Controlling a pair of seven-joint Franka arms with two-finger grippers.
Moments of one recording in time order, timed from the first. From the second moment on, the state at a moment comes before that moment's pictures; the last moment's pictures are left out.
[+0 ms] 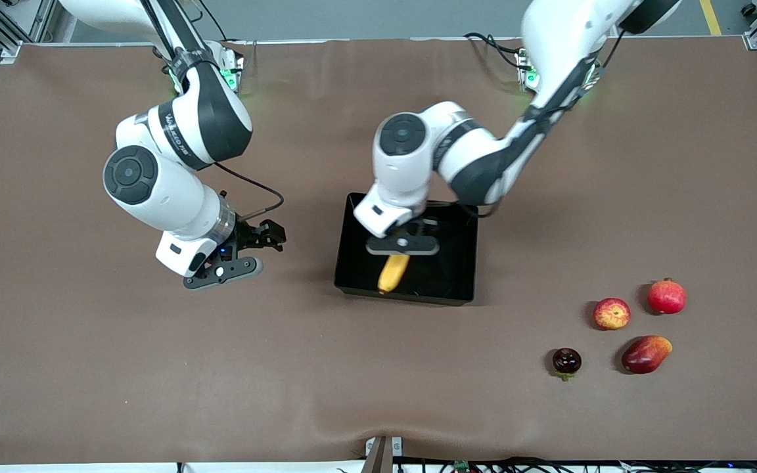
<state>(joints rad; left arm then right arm) -0.34 0.61 -0.47 -1.40 0.36 2.00 -0.84 0.50 0.38 -0.12 -1.57 0.21 1.97 0.07</state>
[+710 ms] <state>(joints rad) 0.08 0.44 -0.47 -1.64 0.30 1.81 -0.37 0.64 0.51 -0.12 -1.57 0.21 2.09 0.28</state>
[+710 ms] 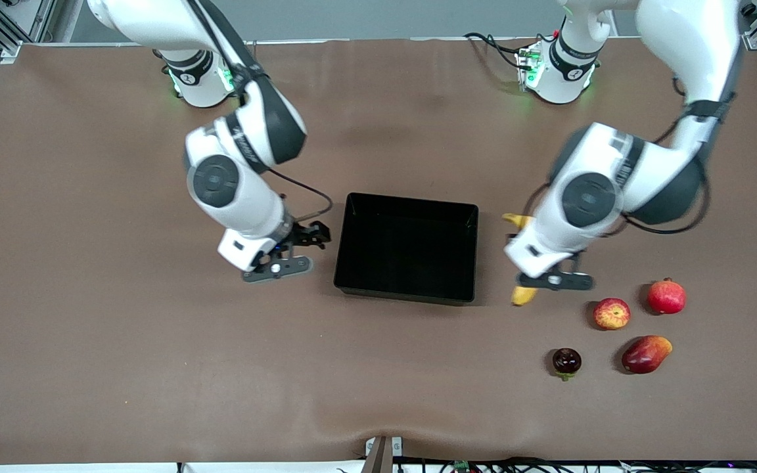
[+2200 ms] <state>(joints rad) 0.41 0.55 -0.46 -2.02 0.37 2.41 -0.34 0.73 0.71 -0.12 -1.57 0.50 2.15 0.34</state>
